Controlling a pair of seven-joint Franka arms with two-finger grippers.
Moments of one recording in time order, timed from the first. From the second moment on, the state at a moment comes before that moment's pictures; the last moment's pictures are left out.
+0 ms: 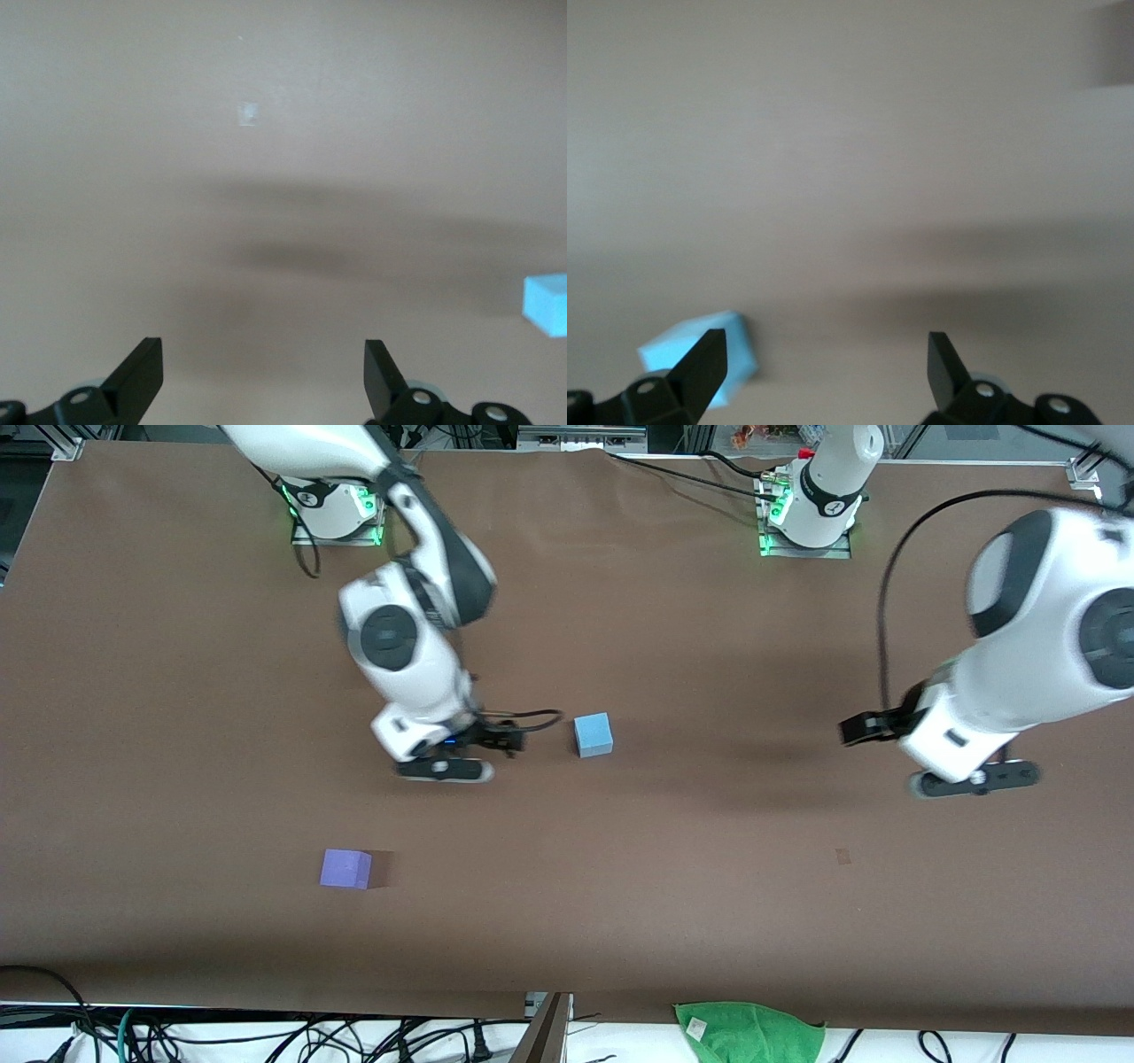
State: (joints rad) left arm 0.08 0.34 -0.25 -1.38 0.08 1.56 -0.24; right arm 0.64 0.62 -0.02 -1.50 0.10 2.28 0.67
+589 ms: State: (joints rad) left arm 0.08 0.06 -0.10 -1.54 0.08 1.49 0.00; right arm 0.78 0.92 -0.02 -1.19 0.08 2.34 0.82
